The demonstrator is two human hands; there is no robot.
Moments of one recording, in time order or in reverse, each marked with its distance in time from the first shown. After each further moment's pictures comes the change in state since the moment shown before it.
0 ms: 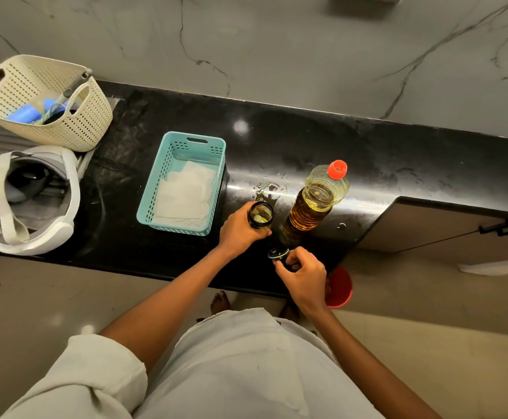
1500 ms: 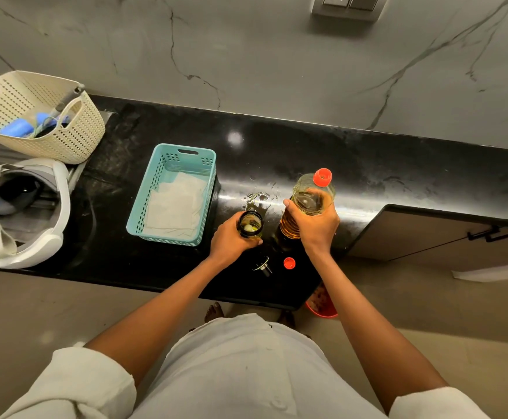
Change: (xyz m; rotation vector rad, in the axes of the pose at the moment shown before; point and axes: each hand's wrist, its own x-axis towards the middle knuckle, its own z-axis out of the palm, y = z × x) left_hand 0.001 -0.005 0.002 -0.118 -0.007 0.008; right_hand 0.124 -0.023 -0.029 0.342 0.326 0.078
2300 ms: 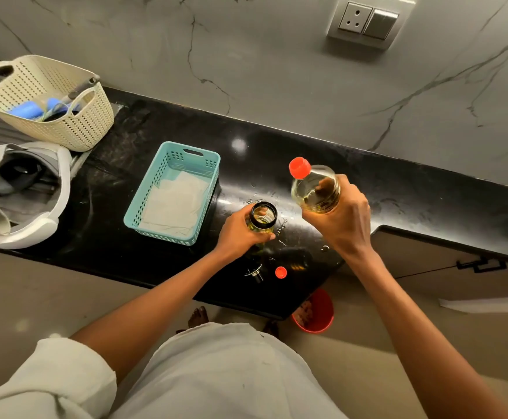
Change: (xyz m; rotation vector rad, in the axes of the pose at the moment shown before) left_hand 0.002 0.047 0.006 -0.233 0.020 0.094; right_hand 0.045 -0.073 -0.066 -0.504 -0.257 -0.570
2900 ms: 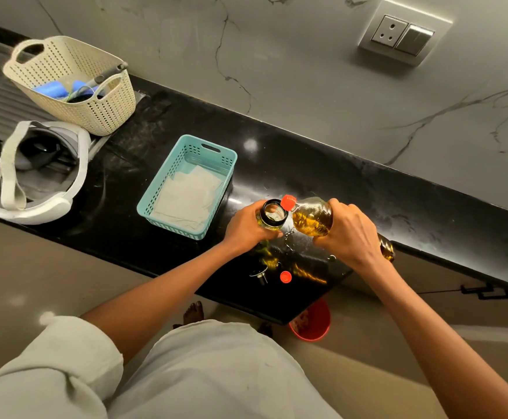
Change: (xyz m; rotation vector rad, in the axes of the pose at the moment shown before) left_hand 0.008 0.006 -0.009 0.103 0.040 -0.007; right_hand 0.002 0.007 0.006 -0.360 -0.403 -0.096
